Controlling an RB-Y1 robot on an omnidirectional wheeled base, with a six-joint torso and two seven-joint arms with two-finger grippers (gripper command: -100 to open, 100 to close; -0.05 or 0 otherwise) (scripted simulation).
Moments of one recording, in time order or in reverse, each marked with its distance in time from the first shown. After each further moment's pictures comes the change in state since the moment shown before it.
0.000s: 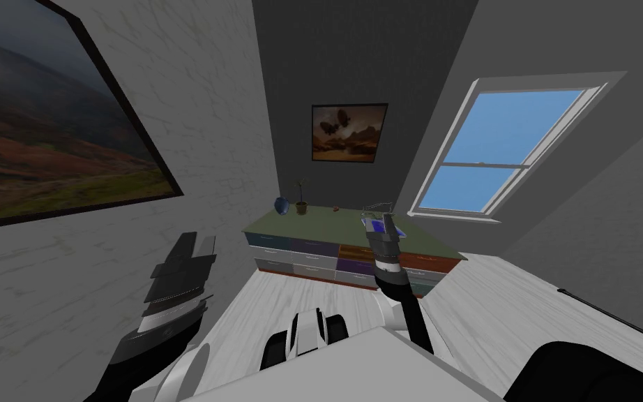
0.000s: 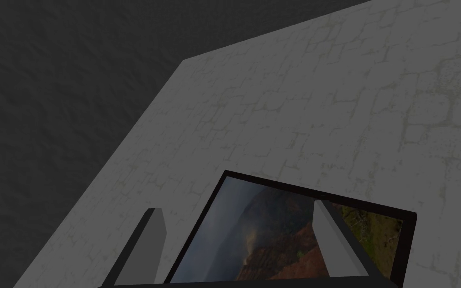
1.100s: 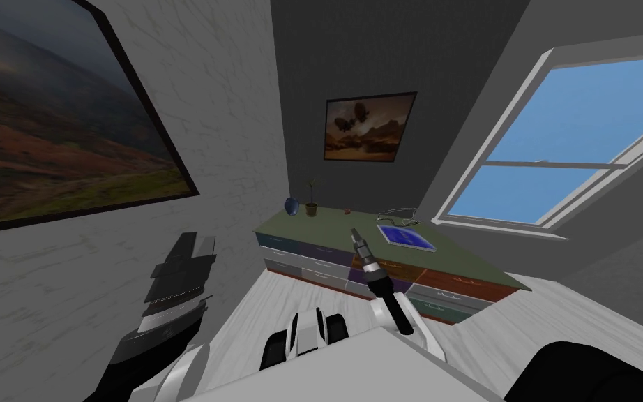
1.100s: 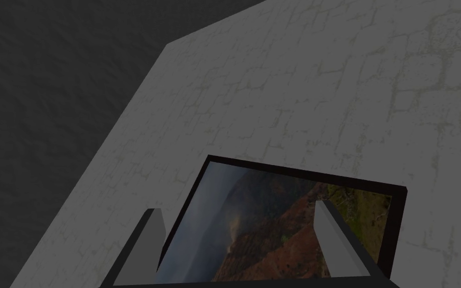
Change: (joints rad) left arm 0.000 0.000 0.000 0.000 0.000 0.000 0.000; right arm -0.031 -0.126 0.022 0.226 0.268 0.248 0.011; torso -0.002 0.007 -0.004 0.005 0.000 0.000
